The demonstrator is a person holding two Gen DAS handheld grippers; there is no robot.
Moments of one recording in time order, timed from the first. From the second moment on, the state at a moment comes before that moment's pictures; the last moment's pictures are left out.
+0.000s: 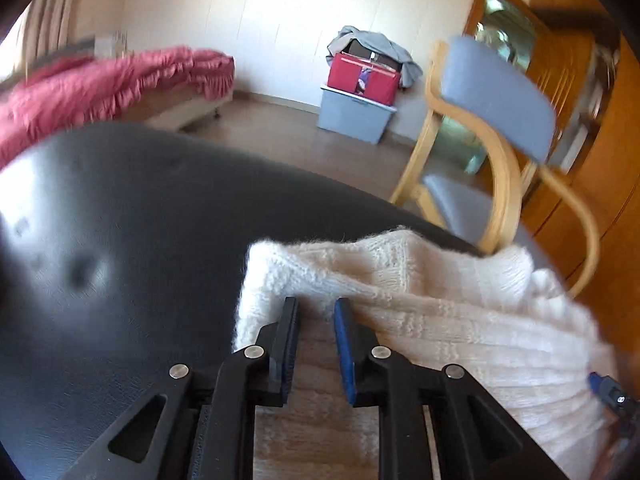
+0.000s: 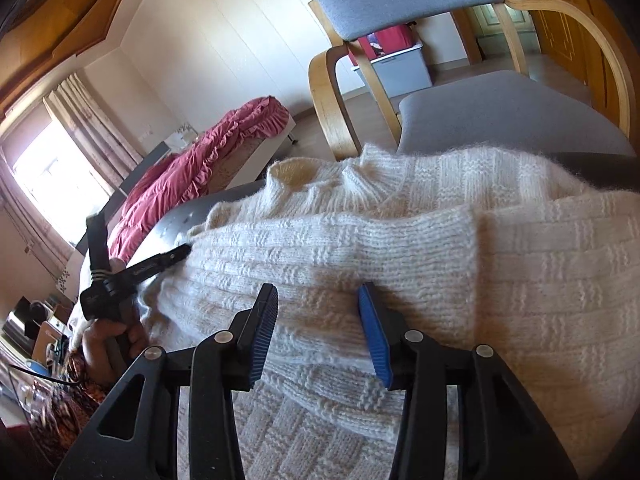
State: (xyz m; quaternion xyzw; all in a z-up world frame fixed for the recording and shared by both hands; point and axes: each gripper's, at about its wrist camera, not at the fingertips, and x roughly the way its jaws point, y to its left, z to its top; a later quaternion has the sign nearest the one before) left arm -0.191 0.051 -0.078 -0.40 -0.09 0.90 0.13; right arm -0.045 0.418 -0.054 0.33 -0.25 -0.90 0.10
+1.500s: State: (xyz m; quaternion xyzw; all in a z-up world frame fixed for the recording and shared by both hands) left arm -0.106 -0.013 -0.064 -0.41 -0.08 0.88 0.21; right arm 0.049 0.424 -0.051 0.36 -0.27 -0.89 0.09
